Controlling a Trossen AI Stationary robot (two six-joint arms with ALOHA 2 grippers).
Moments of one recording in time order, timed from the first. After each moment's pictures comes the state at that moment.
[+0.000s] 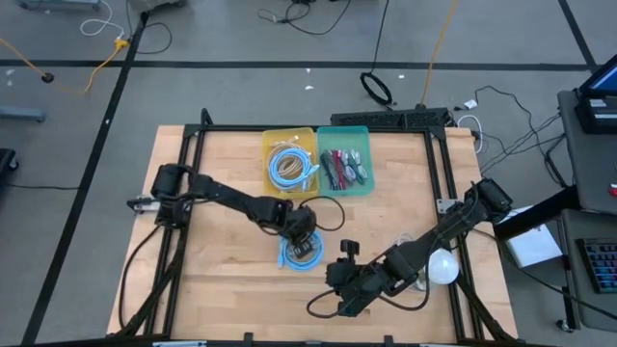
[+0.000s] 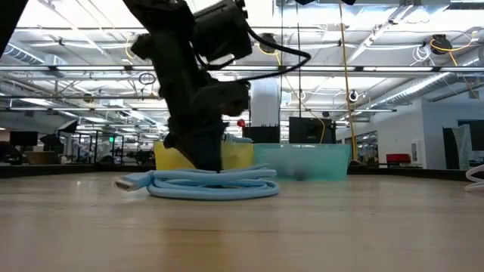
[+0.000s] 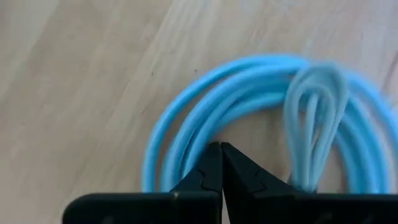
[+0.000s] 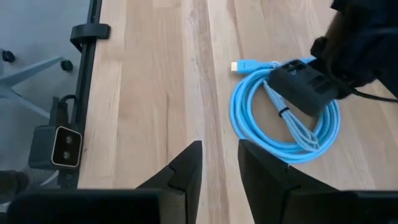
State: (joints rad) left arm -0.11 1.93 1.18 -0.45 0.00 -0.60; right arm 0.59 1.78 1.48 -0.64 0.39 0.54
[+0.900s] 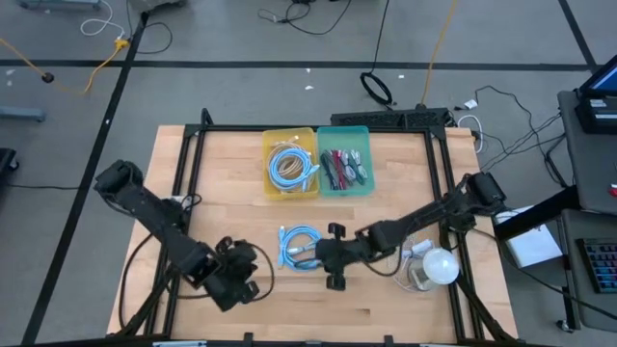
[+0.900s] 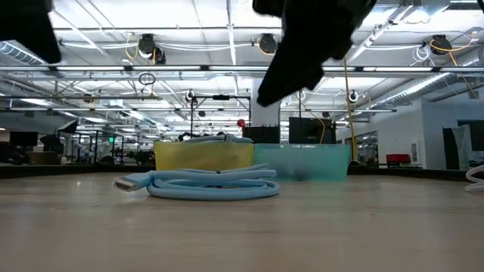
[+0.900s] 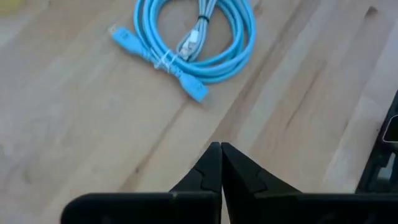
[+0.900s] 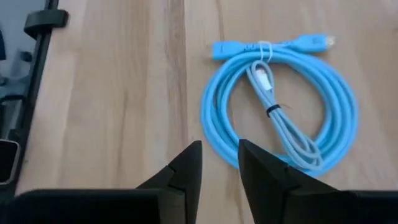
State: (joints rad) left arm -0.74 1.53 1.11 -0.79 -0.45 -1.30; right arm 0.37 1.78 1.21 -0.28 0.15 0.41
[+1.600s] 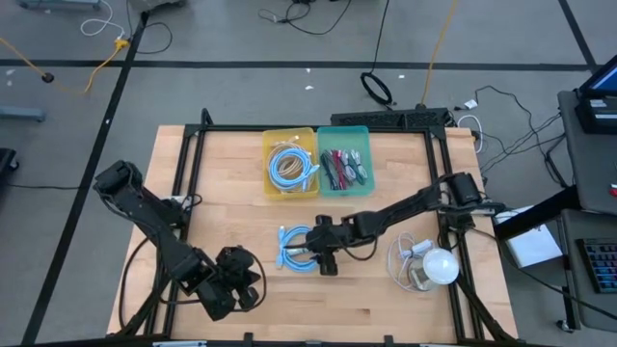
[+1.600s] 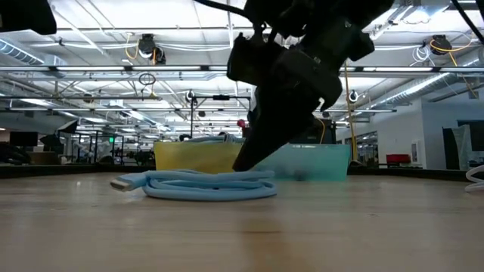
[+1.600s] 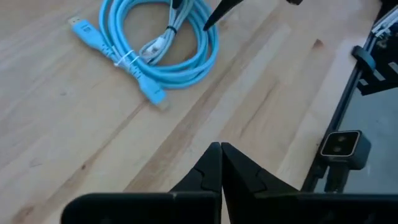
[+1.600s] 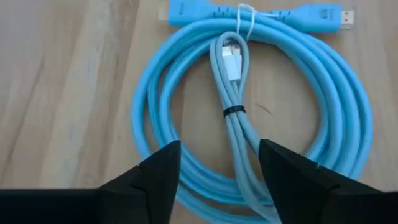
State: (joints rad) left arm -0.80 1.53 1.10 -0.66 -0.52 -1.43; right arm 0.22 1.94 1.16 -0.09 0.00 0.17
